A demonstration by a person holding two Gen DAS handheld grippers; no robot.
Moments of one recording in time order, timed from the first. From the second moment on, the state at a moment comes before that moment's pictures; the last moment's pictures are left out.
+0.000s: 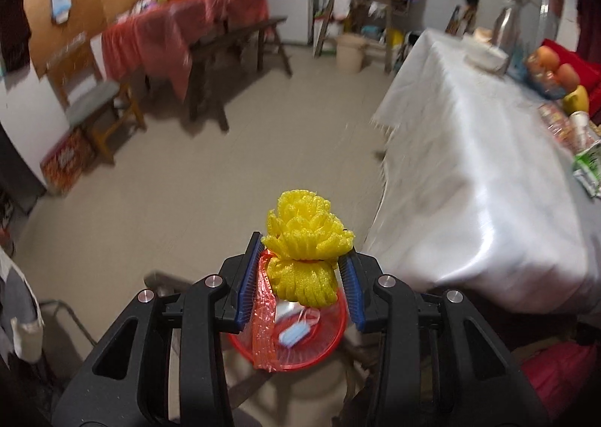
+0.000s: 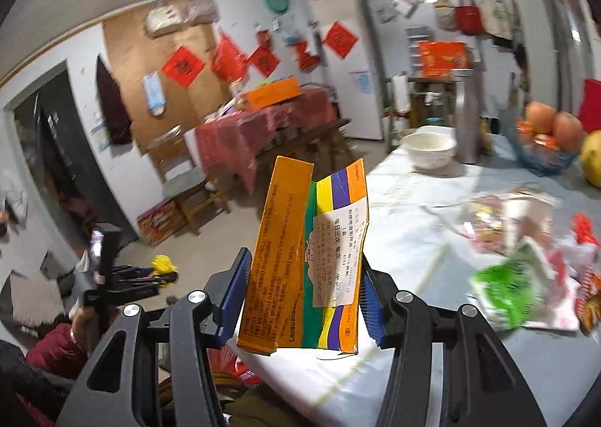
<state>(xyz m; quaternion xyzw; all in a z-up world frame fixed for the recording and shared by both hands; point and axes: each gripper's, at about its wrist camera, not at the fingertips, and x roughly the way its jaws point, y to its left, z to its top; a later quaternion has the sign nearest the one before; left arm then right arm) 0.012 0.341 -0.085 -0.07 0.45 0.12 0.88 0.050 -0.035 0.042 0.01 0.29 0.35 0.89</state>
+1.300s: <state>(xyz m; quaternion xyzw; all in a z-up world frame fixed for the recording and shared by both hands) -0.047 0.436 -0.050 -0.10 0.39 0.25 0.88 0.018 0.229 -0.019 -0.14 0.40 0.50 0.75</state>
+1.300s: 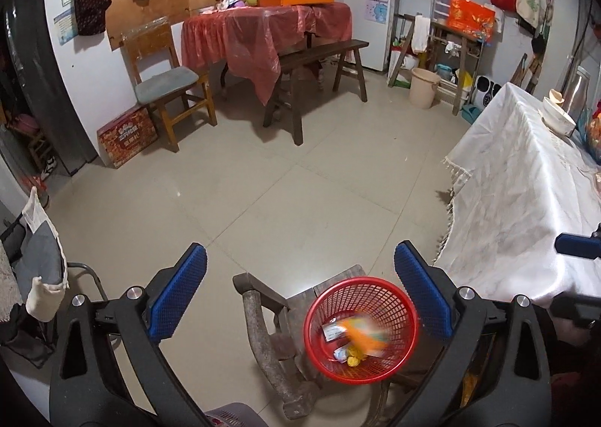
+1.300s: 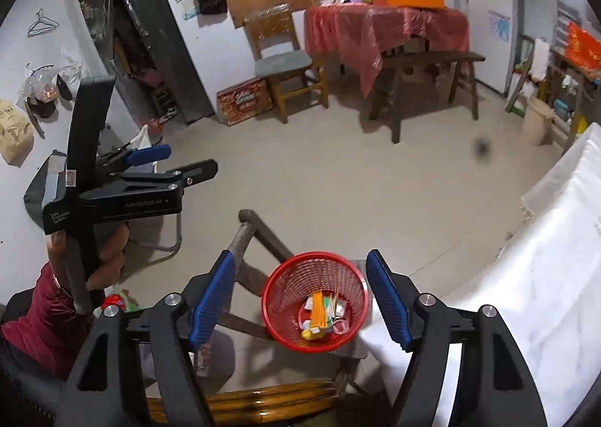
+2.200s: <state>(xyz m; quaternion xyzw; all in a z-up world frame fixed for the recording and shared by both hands) -0.006 0.306 -0.015 -0.02 0.36 0.14 0.92 0.044 0.067 0.007 -0.08 0.33 0.36 0.87</state>
